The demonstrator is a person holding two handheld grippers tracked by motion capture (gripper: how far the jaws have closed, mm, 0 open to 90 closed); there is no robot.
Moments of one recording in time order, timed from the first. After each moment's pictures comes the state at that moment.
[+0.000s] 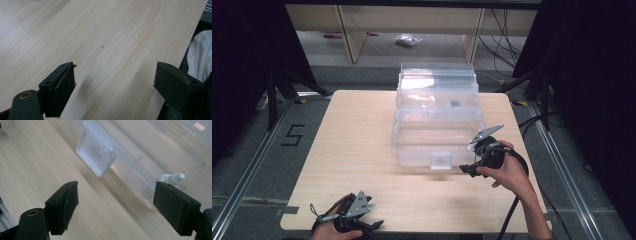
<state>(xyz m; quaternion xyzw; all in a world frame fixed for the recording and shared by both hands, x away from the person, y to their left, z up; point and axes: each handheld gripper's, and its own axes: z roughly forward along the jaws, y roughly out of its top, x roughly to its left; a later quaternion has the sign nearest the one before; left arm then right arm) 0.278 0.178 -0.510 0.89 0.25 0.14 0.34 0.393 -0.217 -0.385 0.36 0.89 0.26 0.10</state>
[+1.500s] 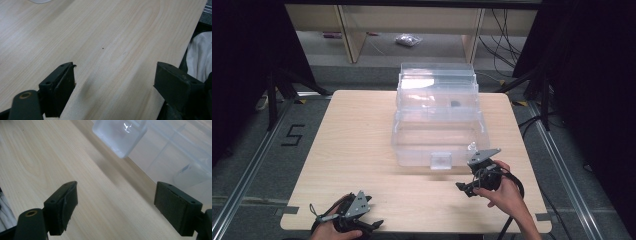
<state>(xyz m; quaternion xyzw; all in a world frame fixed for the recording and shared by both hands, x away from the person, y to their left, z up) 0.278 0.178 -0.508 0.89 0.24 0.15 0.35 0.361 -0.217 -0.430 0.31 0.90 0.29 0.11</state>
